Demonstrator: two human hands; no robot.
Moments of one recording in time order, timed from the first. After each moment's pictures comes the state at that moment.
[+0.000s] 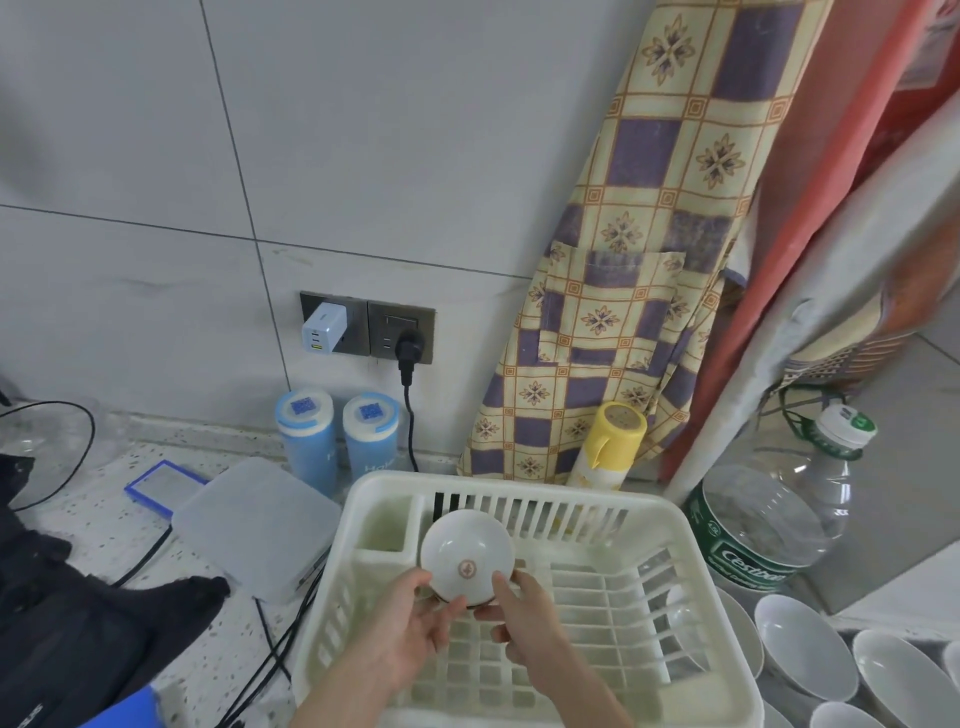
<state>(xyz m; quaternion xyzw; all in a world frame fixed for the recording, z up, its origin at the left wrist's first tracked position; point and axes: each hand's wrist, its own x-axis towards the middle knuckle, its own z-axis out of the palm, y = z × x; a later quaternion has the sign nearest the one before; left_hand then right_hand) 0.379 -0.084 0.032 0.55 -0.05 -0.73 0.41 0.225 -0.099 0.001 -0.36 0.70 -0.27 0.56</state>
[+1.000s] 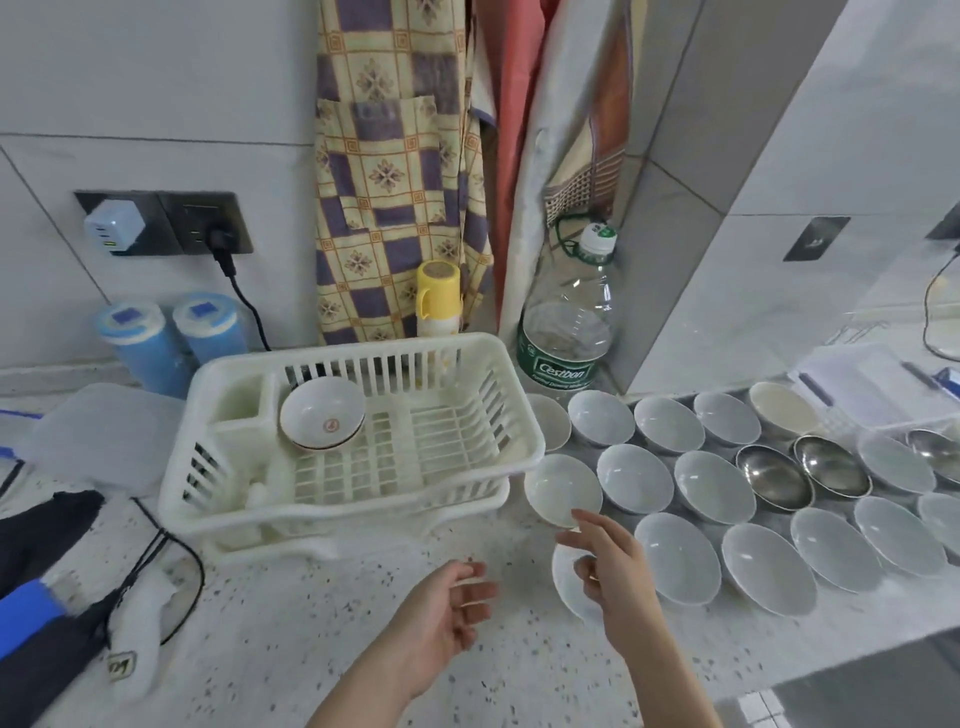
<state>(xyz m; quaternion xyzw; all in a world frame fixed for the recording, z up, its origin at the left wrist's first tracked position) 0.225 0.102 0.008 0.54 -0.18 -0.80 0.21 0.034 0.136 0.036 -0.17 0.69 -0.52 0.47</state>
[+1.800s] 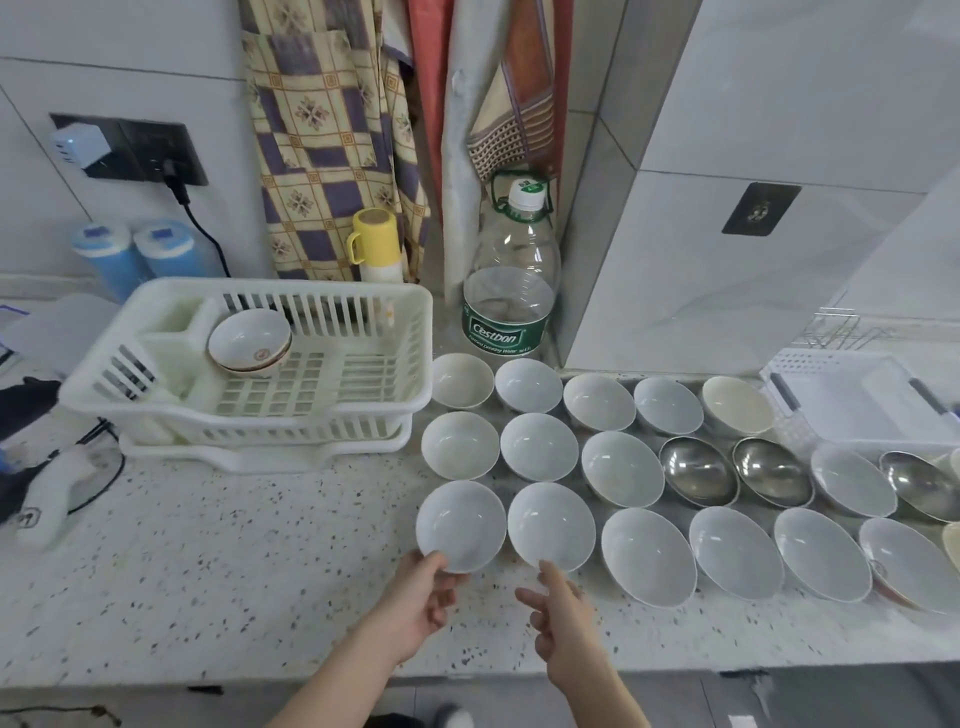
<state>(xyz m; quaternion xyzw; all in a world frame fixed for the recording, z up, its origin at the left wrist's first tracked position) 0.065 0.175 -0.052 0.61 -0.16 -0.72 0.28 -0.108 0.214 -0.039 -0.04 0.71 -0.40 0.58</state>
